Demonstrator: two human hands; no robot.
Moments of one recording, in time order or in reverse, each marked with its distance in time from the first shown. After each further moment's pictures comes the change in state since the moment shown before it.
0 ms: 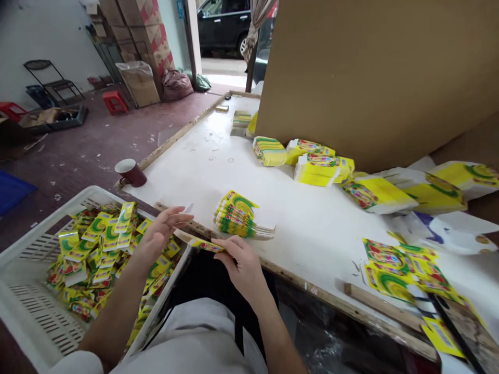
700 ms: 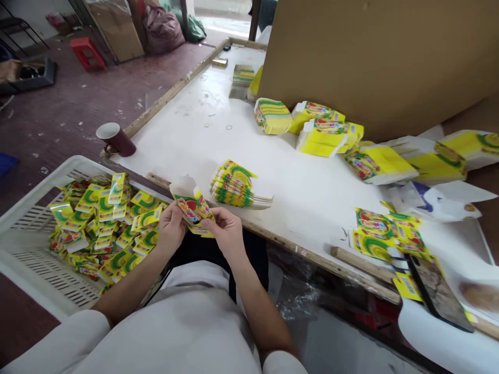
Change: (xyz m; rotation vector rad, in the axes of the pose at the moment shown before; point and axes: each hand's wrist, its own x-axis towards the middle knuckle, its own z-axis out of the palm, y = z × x) left_hand -0.015 -0.050 0.068 -0.272 0.379 -0.011; right_hand -0.004 -0.003 0.046 0.871 0.188 0.597
